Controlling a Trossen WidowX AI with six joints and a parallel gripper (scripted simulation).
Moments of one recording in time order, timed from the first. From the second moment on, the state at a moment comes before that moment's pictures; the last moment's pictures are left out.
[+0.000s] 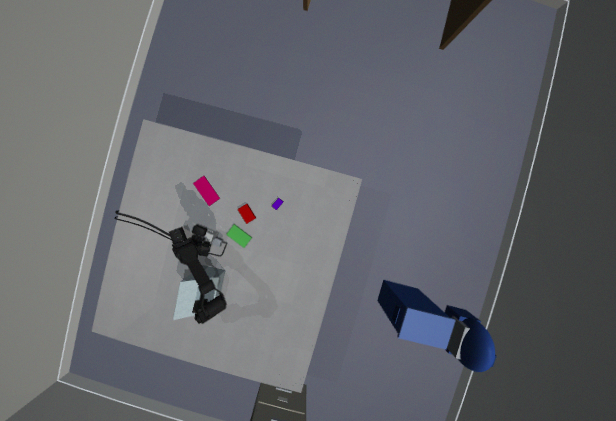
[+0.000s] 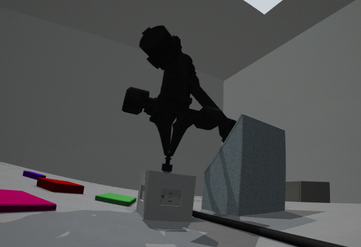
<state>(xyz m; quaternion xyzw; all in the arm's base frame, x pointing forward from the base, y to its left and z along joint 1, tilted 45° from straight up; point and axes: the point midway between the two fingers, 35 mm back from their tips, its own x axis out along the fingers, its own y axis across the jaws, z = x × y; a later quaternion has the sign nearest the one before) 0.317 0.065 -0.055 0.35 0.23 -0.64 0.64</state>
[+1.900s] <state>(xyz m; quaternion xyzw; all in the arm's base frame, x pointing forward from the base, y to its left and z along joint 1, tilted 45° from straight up) 0.317 0.063 -0.057 0.35 0.24 -0.64 0.64</state>
